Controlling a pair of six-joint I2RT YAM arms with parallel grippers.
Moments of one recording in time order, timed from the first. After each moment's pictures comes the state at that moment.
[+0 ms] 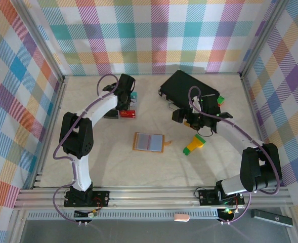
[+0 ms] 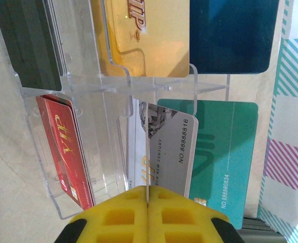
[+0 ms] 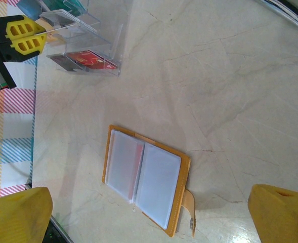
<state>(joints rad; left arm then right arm) -0.41 1.97 1.64 -0.71 -0.24 -1.81 0.25 1.43 0.93 -0.36 -0.61 0.50</state>
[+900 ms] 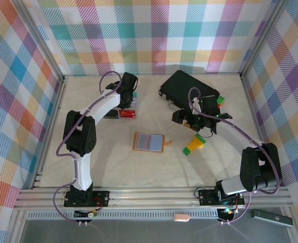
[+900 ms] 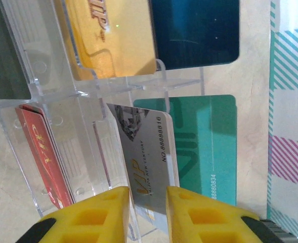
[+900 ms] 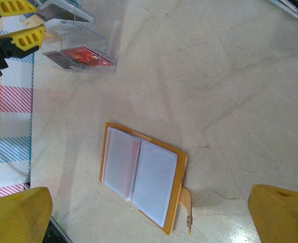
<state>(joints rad) -0.42 2.02 1.71 -0.73 -0.29 -1.72 0.25 1.43 0.91 -0.35 -0.61 0.50</state>
